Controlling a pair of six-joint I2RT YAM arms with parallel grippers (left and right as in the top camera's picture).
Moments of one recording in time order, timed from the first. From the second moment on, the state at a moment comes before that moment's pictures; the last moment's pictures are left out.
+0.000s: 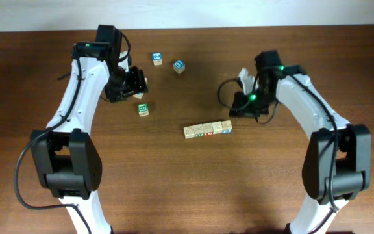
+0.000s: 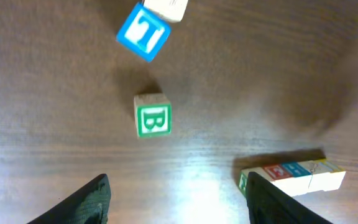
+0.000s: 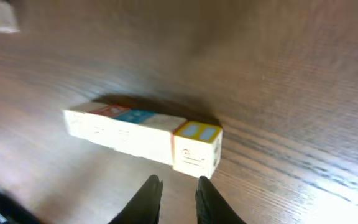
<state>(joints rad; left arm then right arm) -0.10 2.05 1.84 -1.19 0.22 -0.34 0.14 1.96 1.52 -1.00 -0.47 0.04</state>
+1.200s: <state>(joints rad) -0.40 2.05 1.40 -0.77 0.34 -0.59 0.07 2.01 1.40 -0.96 -0.44 0.05</state>
